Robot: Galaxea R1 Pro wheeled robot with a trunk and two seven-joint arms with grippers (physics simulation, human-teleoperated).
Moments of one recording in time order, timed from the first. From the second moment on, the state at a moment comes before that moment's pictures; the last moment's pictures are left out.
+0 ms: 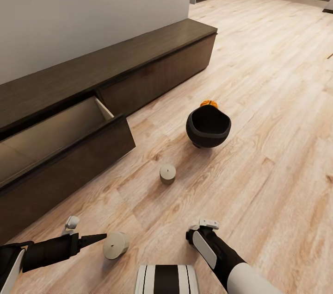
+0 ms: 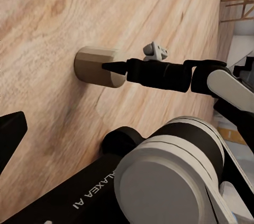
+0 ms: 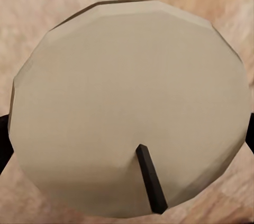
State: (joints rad) left arm -0.15 0.27 0.29 -1.42 0.17 1.04 -1.27; right arm -0.59 0.11 0.43 -0.58 -0.67 0.45 -0.56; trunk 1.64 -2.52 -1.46
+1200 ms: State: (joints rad) left arm -0.15 0.27 0.29 -1.42 0.17 1.04 -1.27; right arm -0.59 0.11 0.42 -0.56 -0.67 0.45 -0.56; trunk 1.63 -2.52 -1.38
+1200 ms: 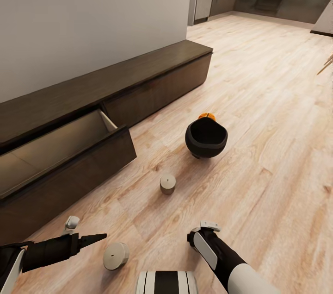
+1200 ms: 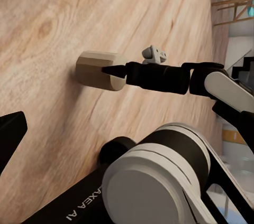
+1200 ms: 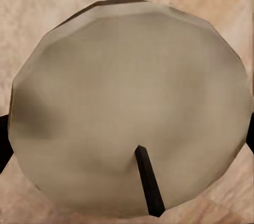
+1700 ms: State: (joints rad) left arm -0.15 0.27 0.29 -1.42 0.16 1.04 -1.26; right arm -0.59 0.11 0.43 -0.57 -0.67 0.45 -0.56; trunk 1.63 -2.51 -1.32
